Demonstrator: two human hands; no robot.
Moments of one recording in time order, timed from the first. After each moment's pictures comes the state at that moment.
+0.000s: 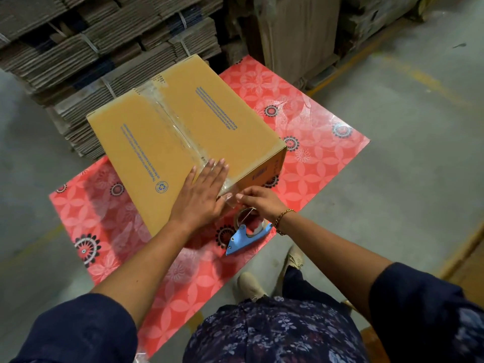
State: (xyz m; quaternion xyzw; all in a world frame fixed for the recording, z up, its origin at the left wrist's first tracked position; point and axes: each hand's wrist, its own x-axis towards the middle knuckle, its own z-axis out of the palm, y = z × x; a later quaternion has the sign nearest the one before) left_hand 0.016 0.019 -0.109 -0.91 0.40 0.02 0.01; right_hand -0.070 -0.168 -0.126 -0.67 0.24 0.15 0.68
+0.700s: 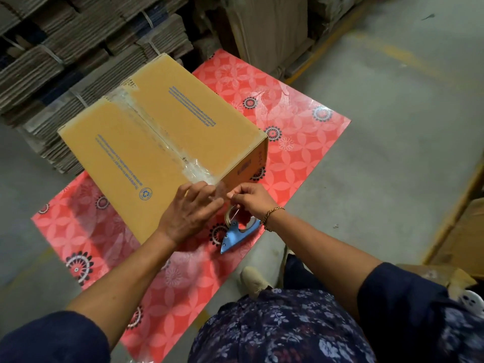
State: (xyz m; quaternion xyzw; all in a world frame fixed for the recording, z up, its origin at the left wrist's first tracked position) left_hand 0.006 0.032 -0.112 -0.76 0.61 -0.22 -0.03; right_hand -0.078 -0.159 -0.127 -0.67 0.28 0.09 0.68
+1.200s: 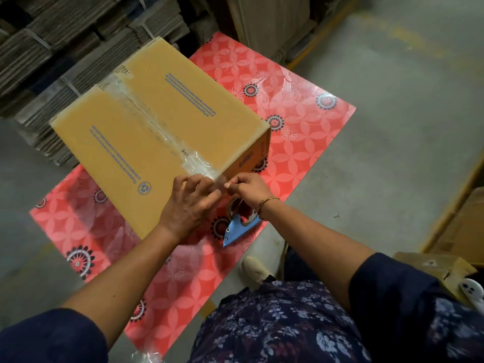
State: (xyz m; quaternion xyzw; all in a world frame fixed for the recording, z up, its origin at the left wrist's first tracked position) left_hand 0.003 0.030 -0.109 -0.81 0.55 -0.19 0.03; right_hand -0.057 -0.152 -0.138 -0.69 0.30 0.09 0.65
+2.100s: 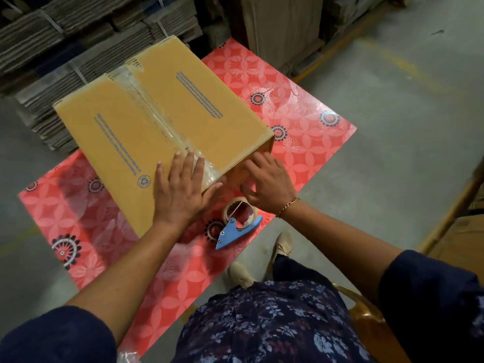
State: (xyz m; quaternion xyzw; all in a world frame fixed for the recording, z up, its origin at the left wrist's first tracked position) left_hand 0.010 0.017 -0.107 -0.94 0.33 -0.08 0.03; right_hand -0.070 -0.196 -0.101 -0.98 0.00 -0.12 0.16
